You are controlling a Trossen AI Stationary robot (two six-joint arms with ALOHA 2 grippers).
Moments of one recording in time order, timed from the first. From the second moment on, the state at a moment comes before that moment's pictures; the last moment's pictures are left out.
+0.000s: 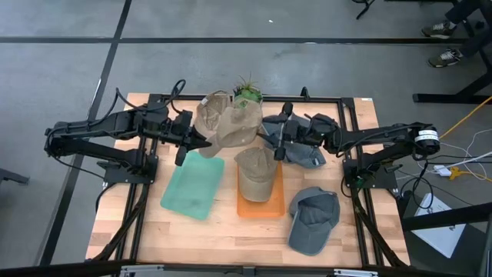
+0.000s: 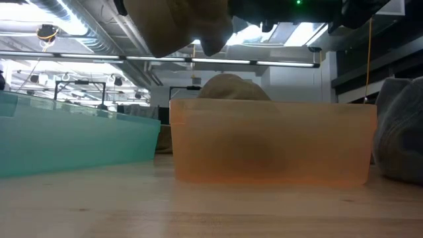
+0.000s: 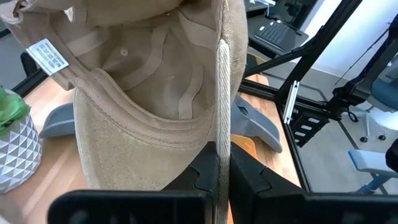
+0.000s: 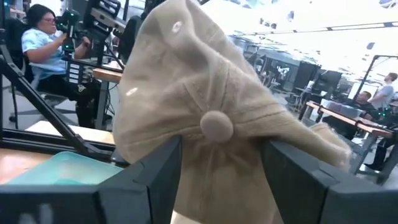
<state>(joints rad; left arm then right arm) 0.11 0.89 1.00 -0.47 0.15 -0.27 -0.12 1.29 0.74 0.70 0.03 -0.28</state>
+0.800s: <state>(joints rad) 0.11 0.89 1.00 -0.47 0.14 -0.27 -0.12 1.29 0.74 0.71 -0.20 -0.22</state>
